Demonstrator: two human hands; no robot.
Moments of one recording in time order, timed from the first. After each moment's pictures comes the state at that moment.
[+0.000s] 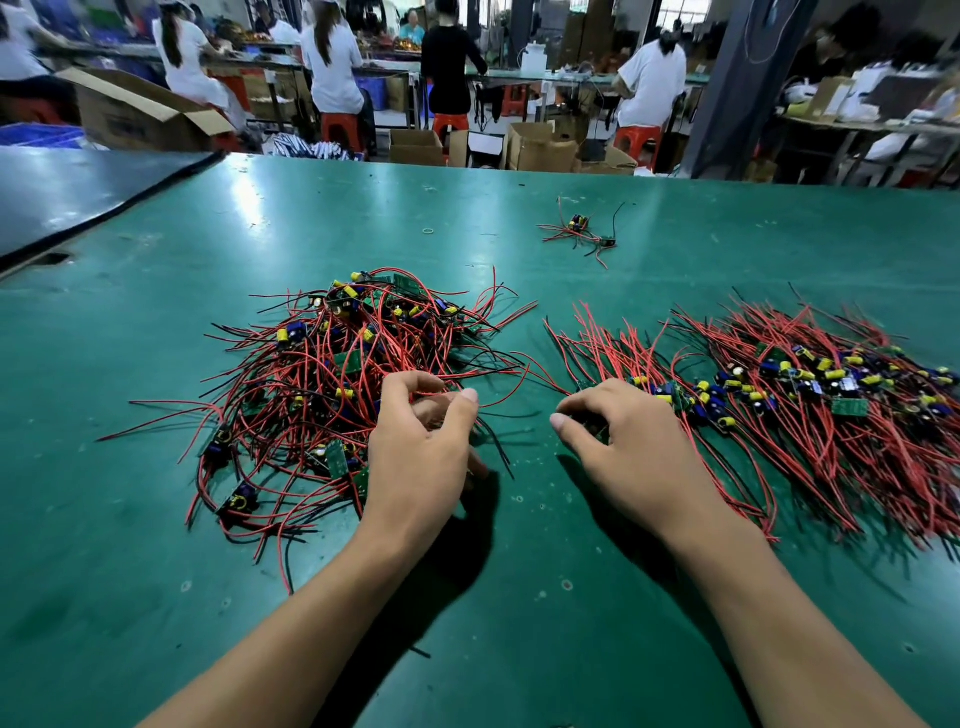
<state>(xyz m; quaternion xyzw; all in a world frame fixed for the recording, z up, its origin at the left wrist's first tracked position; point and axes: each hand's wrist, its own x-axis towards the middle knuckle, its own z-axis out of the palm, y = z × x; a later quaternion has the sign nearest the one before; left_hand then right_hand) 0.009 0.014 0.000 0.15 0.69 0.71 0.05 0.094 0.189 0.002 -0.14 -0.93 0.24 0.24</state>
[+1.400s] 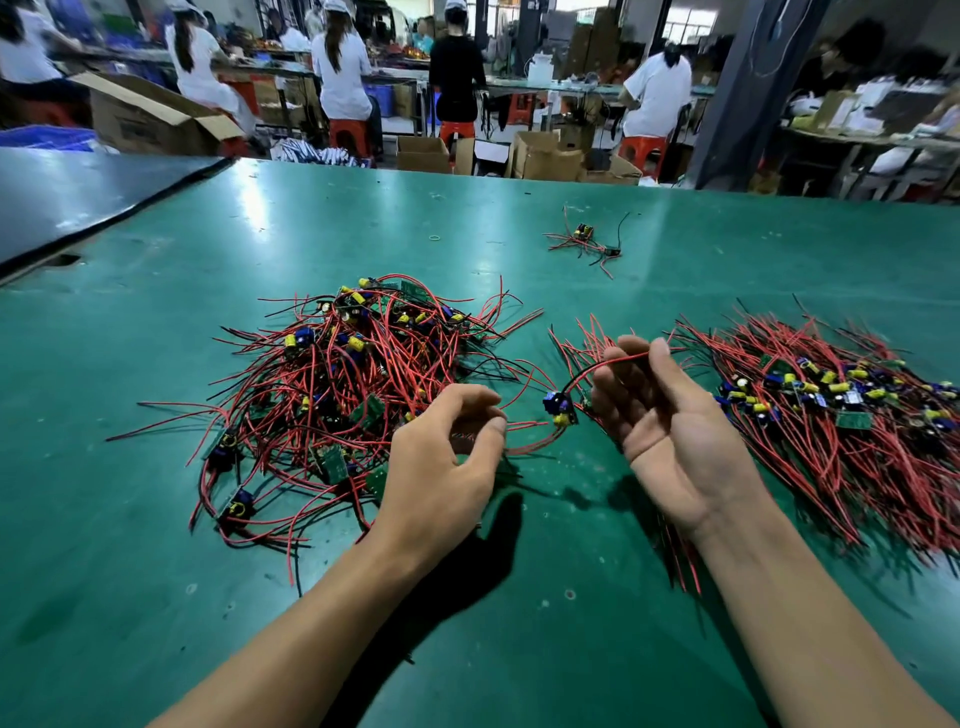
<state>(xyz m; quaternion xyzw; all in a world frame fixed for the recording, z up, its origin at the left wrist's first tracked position) 0.014 0.014 -0.001 0.29 0.73 0.62 -0.02 0.090 0.184 0.039 -0.14 -0.39 0.88 0.25</state>
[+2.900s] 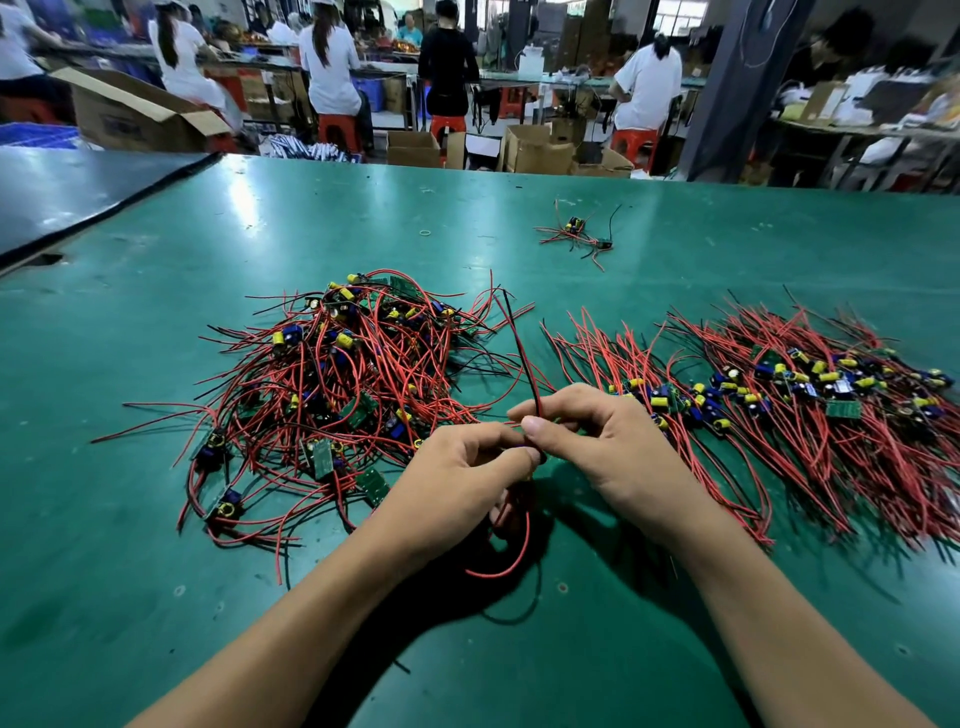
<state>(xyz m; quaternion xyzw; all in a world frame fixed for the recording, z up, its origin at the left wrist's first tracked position) 0.018 0.016 0.001 0.30 0.66 0.63 0.27 0.093 0.171 0.016 -0.08 -0.81 0.55 0.17</state>
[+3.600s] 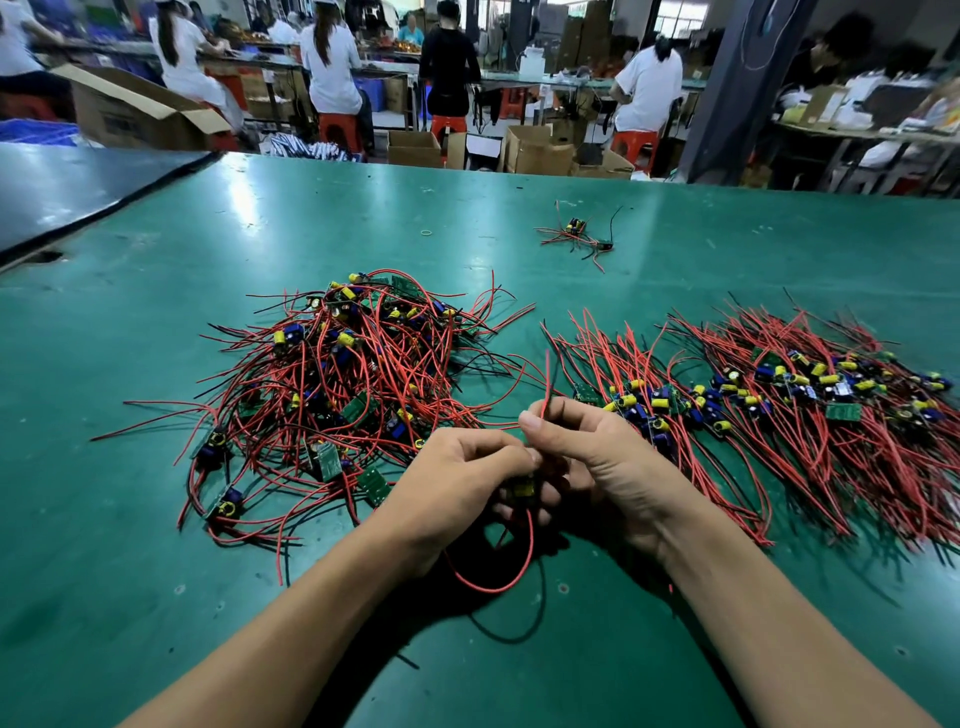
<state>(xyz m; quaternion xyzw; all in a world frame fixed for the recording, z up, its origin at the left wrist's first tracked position) 0.021 0.017 0.004 0.26 0.61 0.67 0.35 0.090 0.161 0.011 -0.13 -0.54 0.83 0.02</state>
